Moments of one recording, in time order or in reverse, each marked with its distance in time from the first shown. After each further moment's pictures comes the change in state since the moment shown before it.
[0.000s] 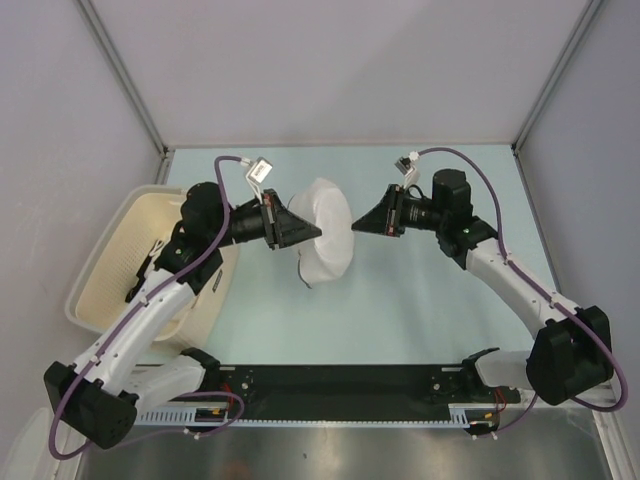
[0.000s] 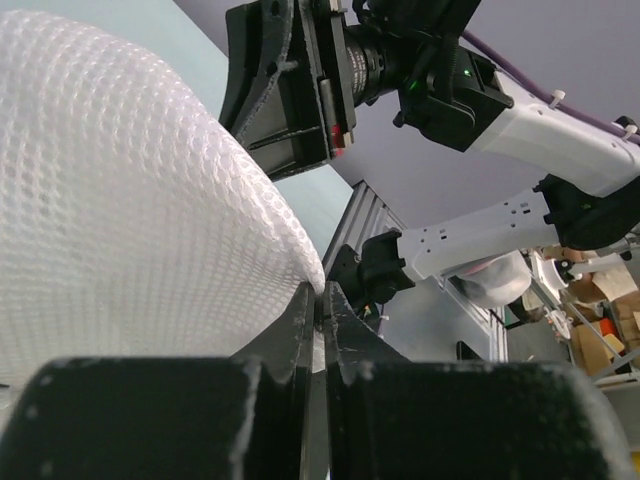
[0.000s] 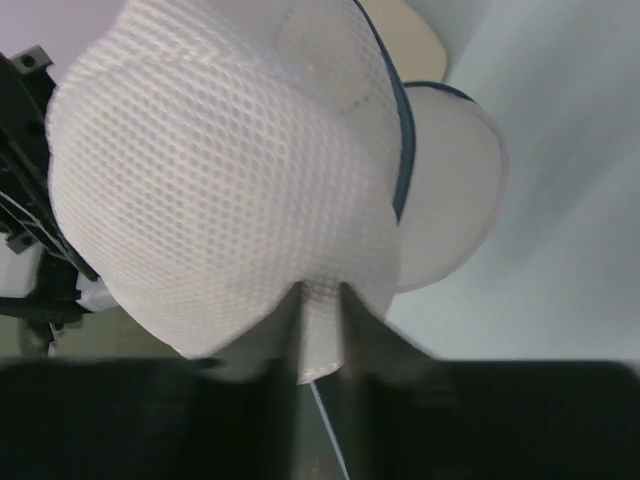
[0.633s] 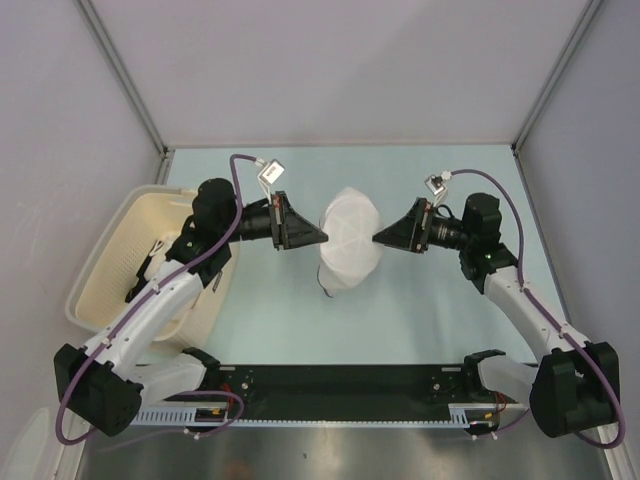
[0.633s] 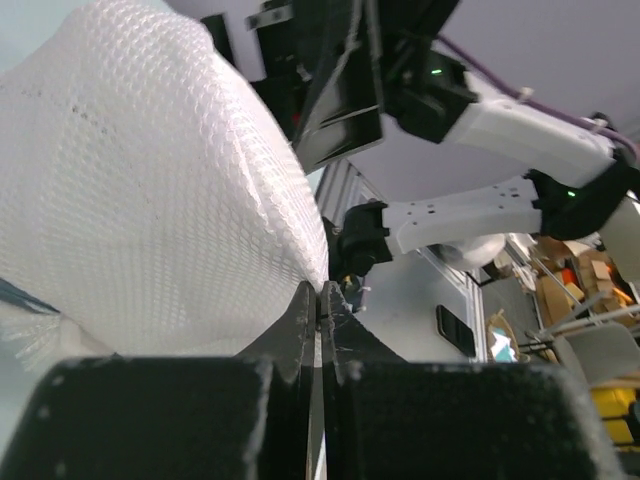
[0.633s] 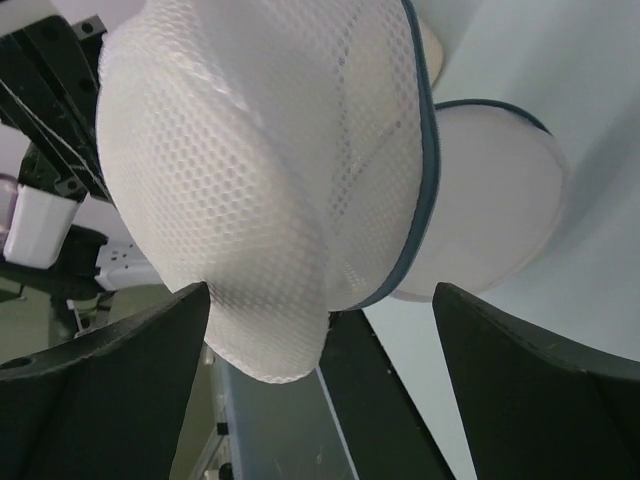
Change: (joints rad) left arm -0.006 0.077 -0.010 0.034 0.098 0.003; right arm -0.161 -0.171 -0.227 0.126 -0.132 0.072
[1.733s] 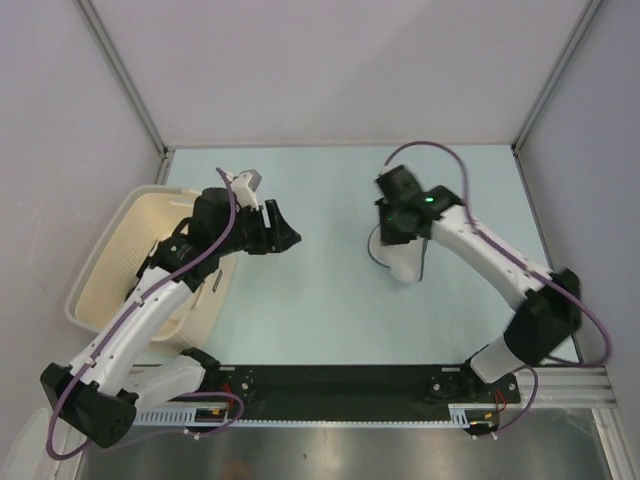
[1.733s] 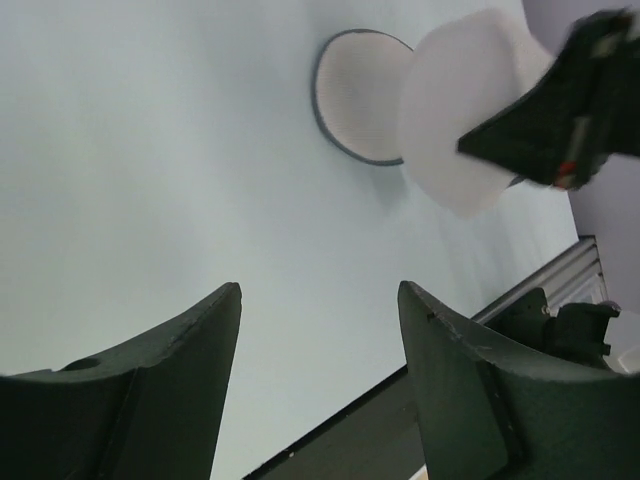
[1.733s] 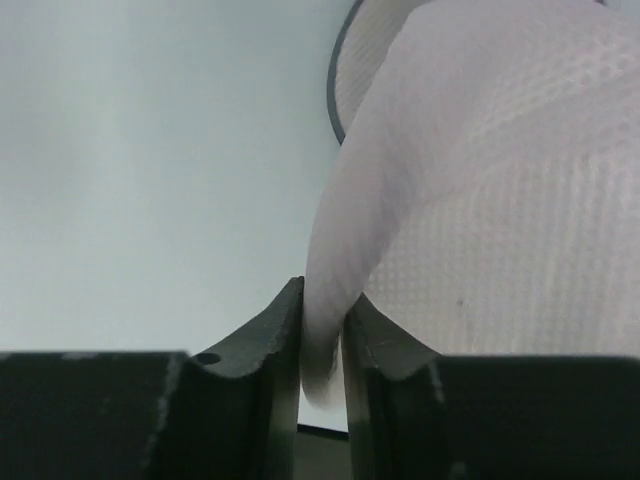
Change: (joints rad) left arm -0.008 -0.061 0.079 -0.537 -0.641 0.136; right arm 0.347 0.359 0.624 -1.018 1.049 -0.375
